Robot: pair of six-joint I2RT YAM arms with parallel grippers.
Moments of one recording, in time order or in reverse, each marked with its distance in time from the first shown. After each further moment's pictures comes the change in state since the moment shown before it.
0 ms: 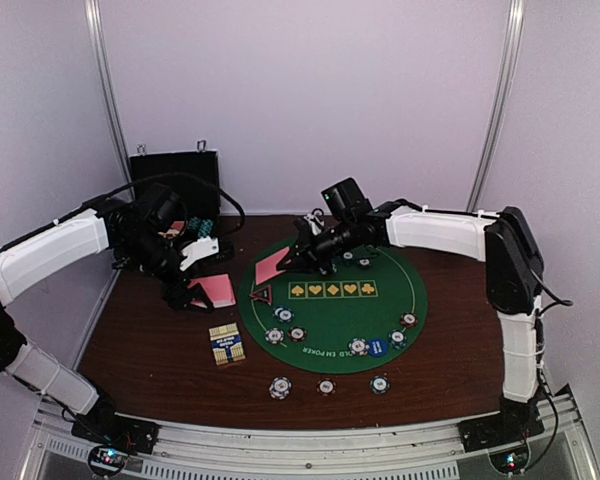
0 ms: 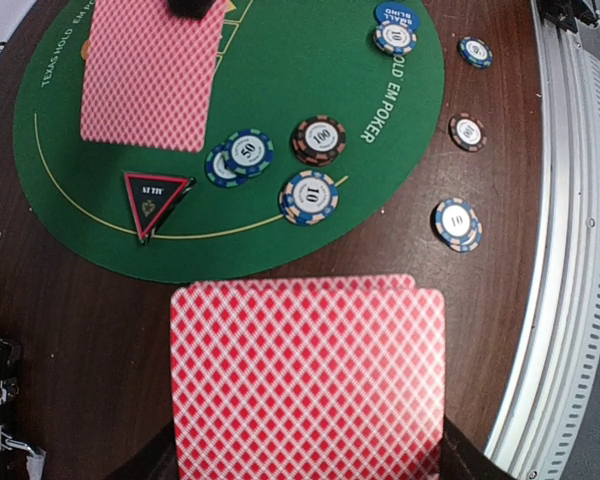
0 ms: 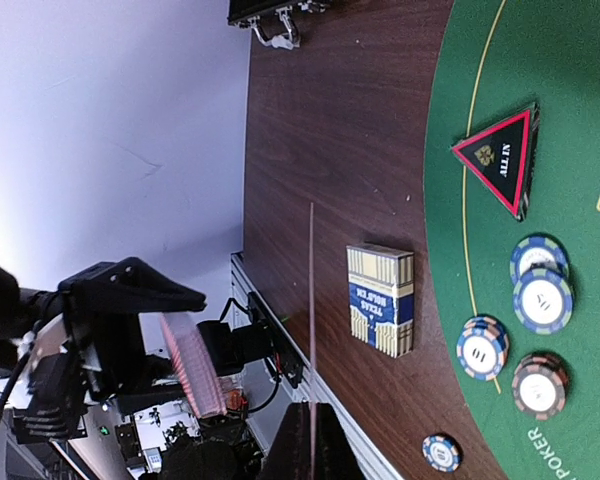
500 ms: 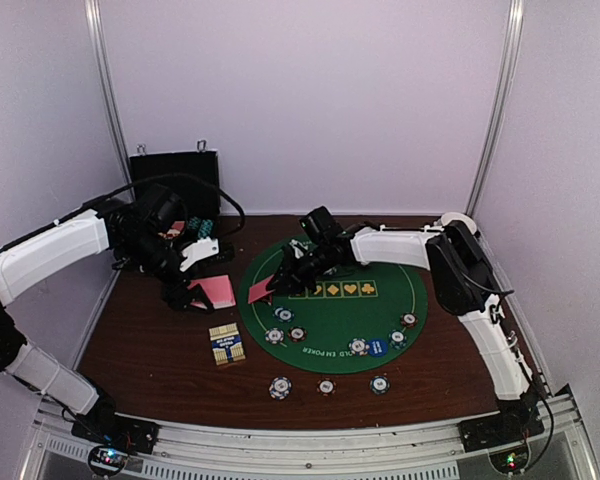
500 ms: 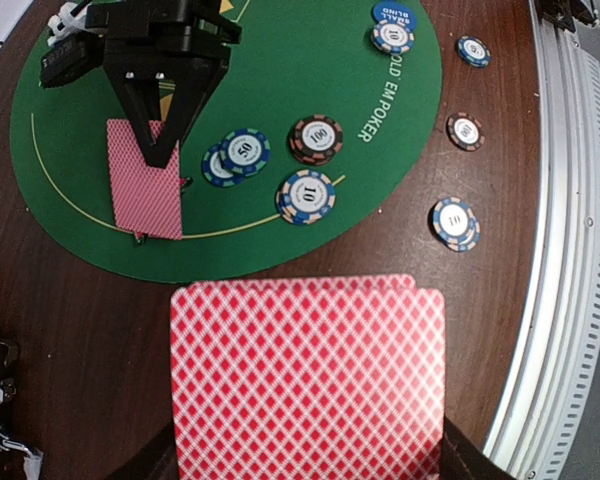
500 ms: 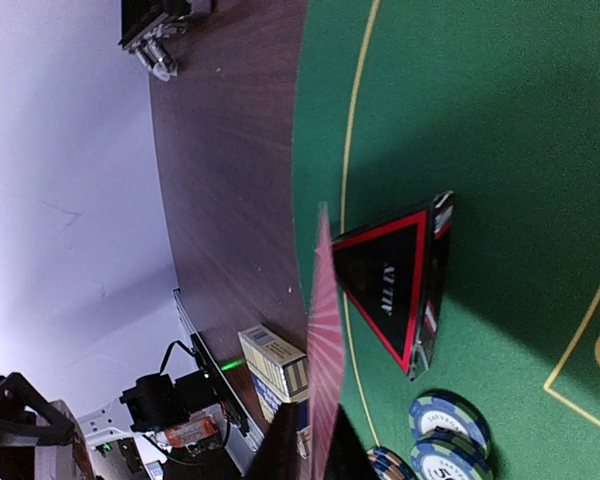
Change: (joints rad) left arm 0.000 0.000 -0.004 0.000 0.005 0.000; right arm 0.008 0.381 0.270 -0.014 0.026 -0.017
